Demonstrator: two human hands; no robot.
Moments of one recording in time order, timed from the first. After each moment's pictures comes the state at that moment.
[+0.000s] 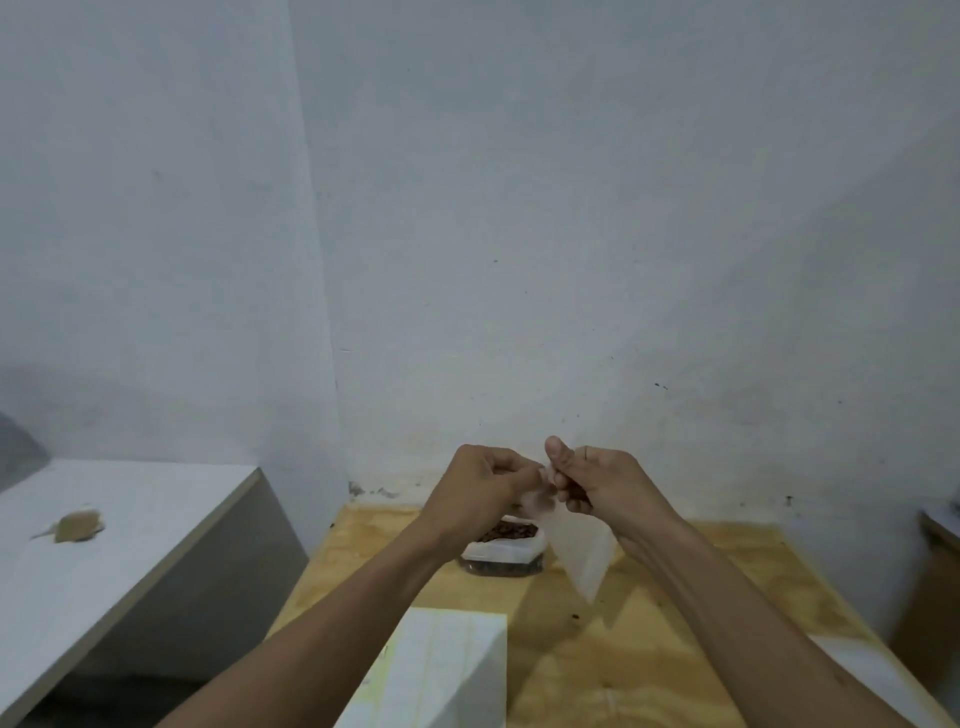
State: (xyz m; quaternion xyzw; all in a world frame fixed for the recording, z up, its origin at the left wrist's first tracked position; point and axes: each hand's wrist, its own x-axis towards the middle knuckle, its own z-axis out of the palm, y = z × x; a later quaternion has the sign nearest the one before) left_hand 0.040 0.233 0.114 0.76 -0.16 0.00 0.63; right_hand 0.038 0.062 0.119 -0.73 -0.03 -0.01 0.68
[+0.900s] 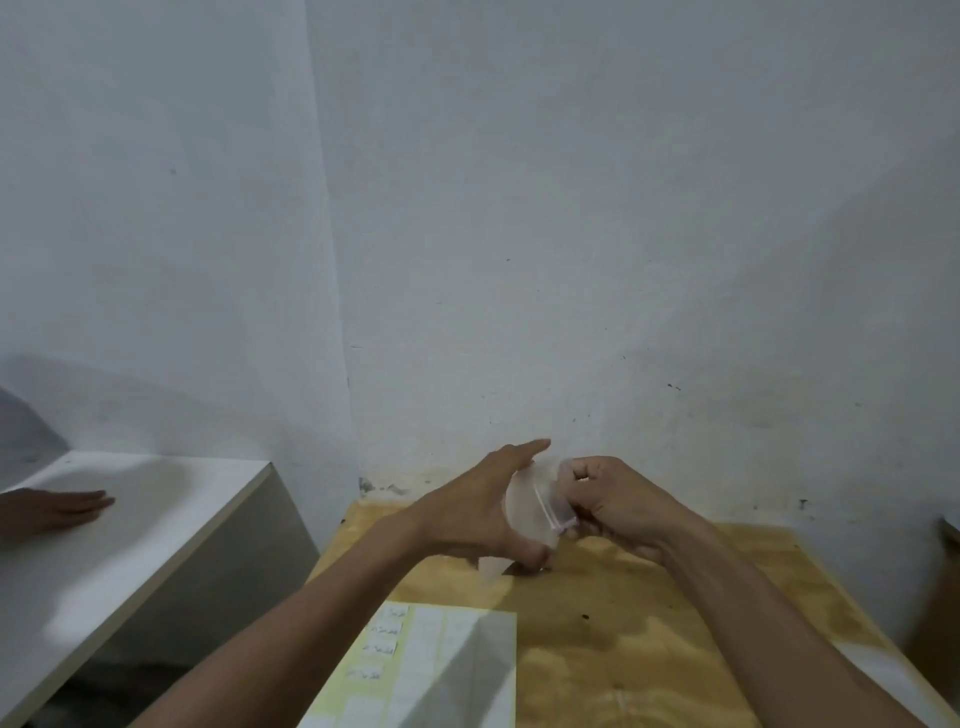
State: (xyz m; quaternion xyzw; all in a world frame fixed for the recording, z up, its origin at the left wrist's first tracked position) left_hand 0.049 0.262 0.108 0.90 -0.29 -0.03 0.33; right_hand 0.026 0.062 0.130 -0.78 -0.09 0.12 0.61
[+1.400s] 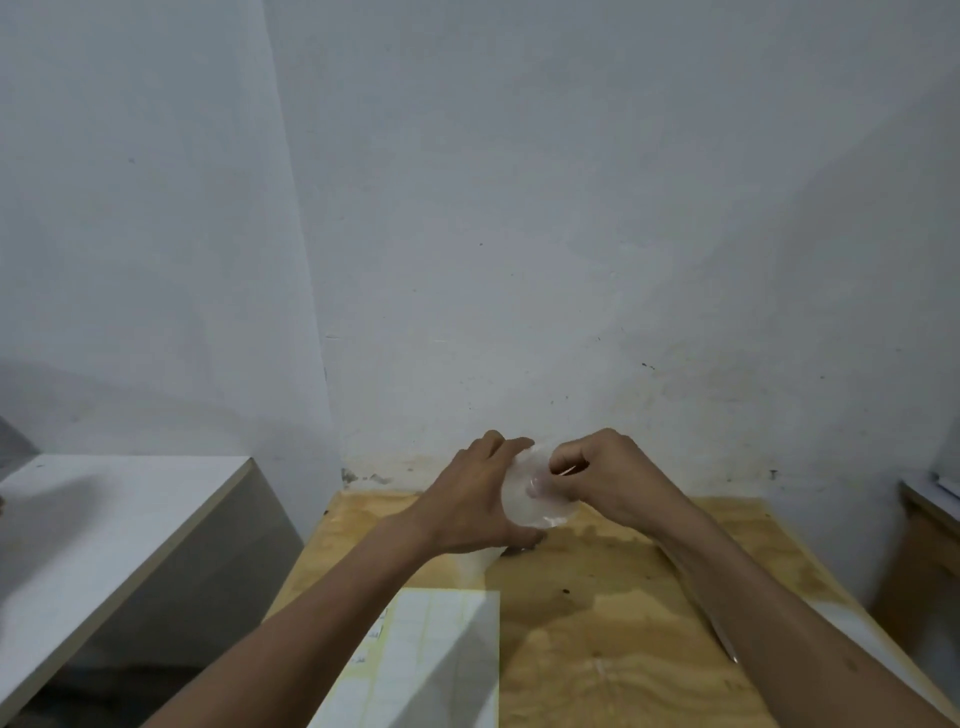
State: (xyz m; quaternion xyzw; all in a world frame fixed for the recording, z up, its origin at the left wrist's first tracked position) left_hand 0.058 0.242 0.083 0.92 -0.31 0.12 0.22; right_hand 0.018 0.046 0.126 -0.90 -0.14 -0.05 0.41
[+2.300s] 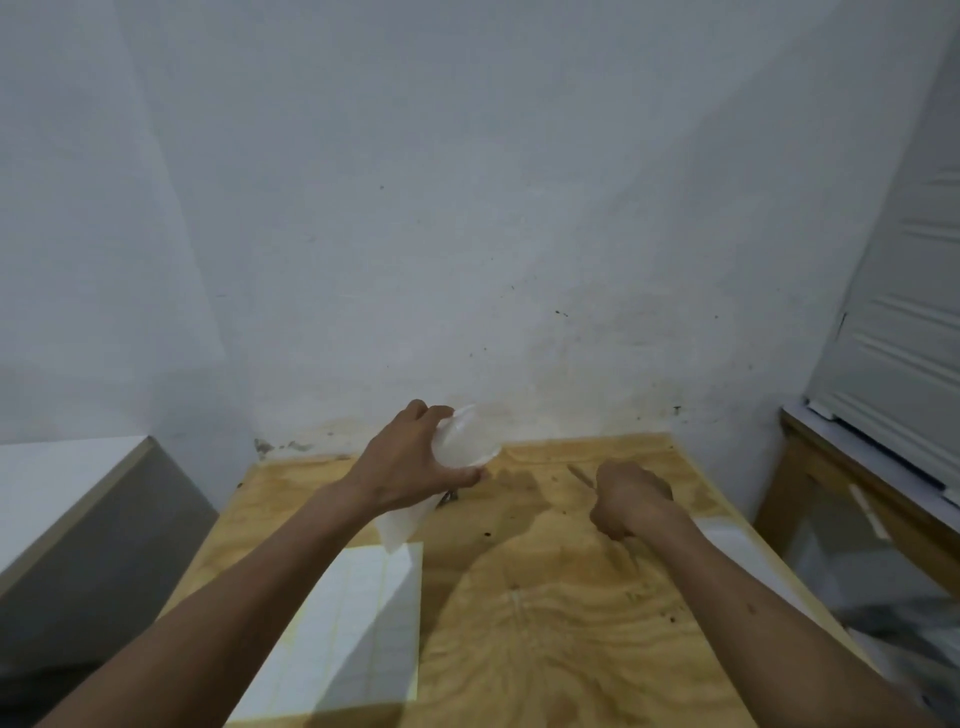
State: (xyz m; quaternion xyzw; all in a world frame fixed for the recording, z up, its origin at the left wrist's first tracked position) left_hand 0.066 0.212 0.062 0.94 -0.23 0.10 0.22; right_hand 0.014 -0.046 0.040 -0.98 0.18 0.10 0.04
